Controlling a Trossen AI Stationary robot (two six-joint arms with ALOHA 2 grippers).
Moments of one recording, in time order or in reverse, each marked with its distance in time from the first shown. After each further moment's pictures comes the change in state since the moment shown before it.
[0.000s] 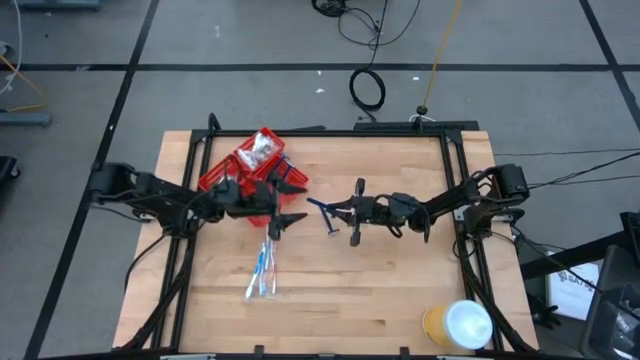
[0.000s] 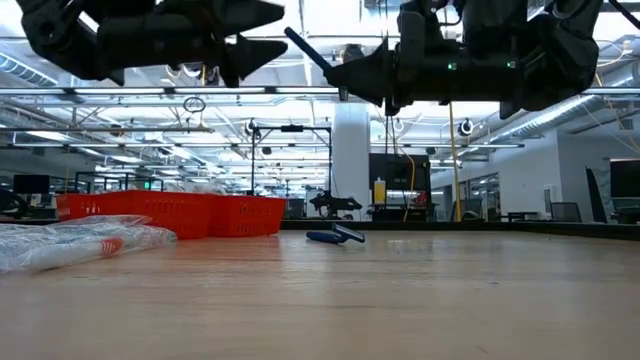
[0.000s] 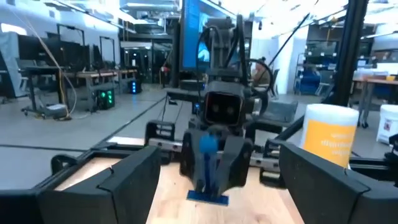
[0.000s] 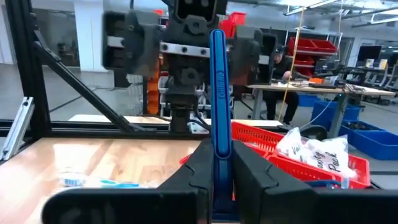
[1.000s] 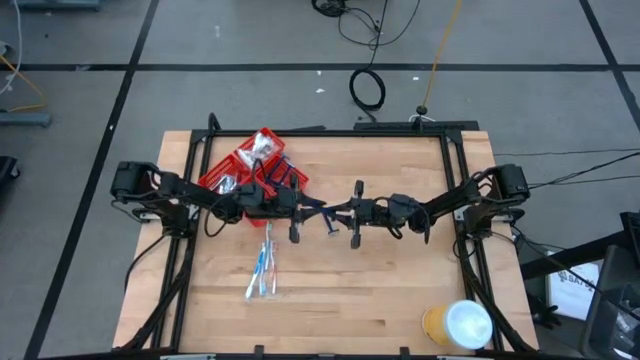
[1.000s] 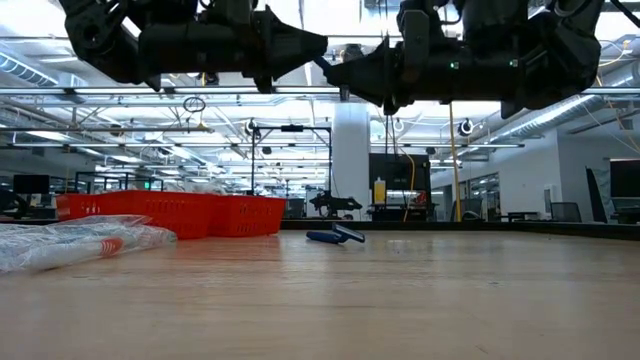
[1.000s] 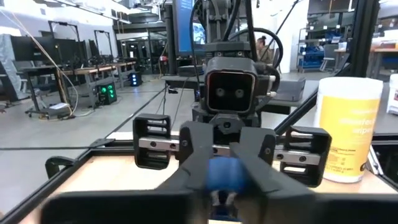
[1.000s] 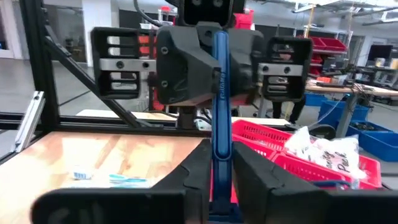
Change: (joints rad) left arm 0.000 0.212 0.162 -0.009 0.003 0.088; right arm 0.013 0.000 0.002 -0.021 -0.020 -0.007
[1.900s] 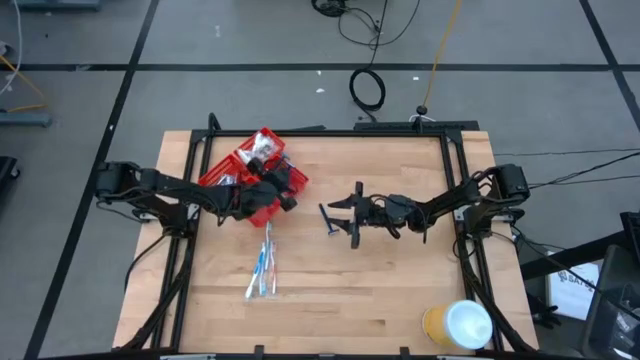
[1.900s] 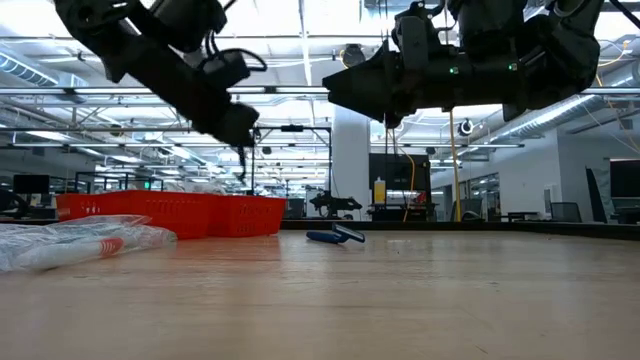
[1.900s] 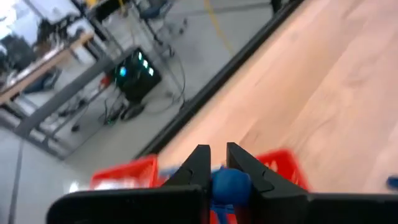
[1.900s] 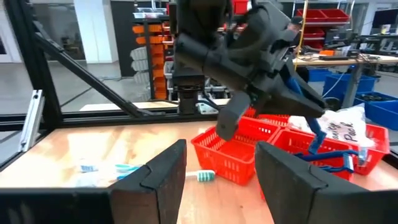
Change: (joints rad) left arm 0.048 -0.155 -0.002 -0.776 -0.817 -0.032; right arm -0.013 -0.001 0.000 -0.068 0.019 0.102
